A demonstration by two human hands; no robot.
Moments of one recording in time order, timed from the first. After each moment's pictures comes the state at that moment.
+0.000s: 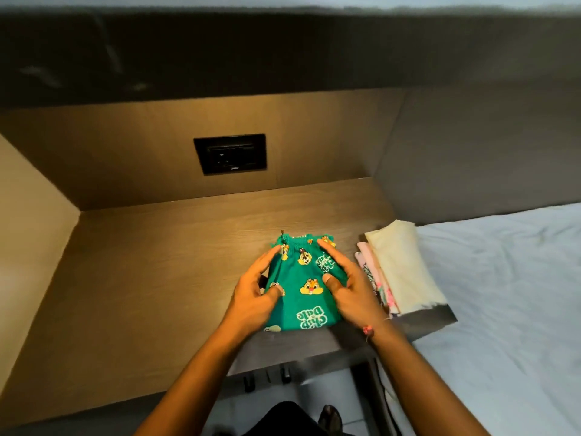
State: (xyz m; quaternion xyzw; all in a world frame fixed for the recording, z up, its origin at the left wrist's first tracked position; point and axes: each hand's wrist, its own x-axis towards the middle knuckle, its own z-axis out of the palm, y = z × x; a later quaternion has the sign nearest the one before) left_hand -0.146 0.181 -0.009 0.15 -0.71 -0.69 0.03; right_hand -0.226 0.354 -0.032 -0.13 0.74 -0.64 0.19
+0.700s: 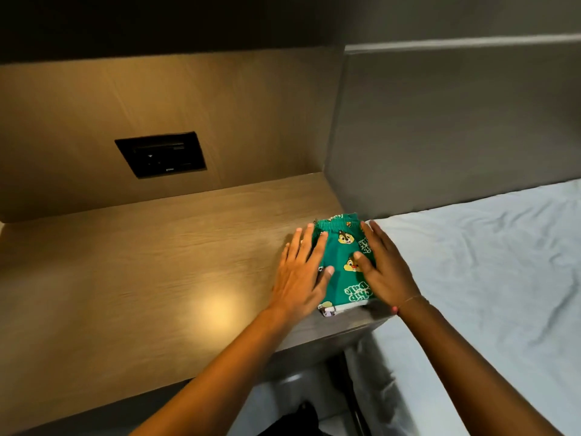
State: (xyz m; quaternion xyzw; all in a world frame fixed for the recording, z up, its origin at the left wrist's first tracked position) left_hand -0.259 0.335 -0.077 -0.04 -0.96 -0.27 0.08; right_hand -0.320 0.522 -0.047 -0.15 0.94 -0.30 0.05
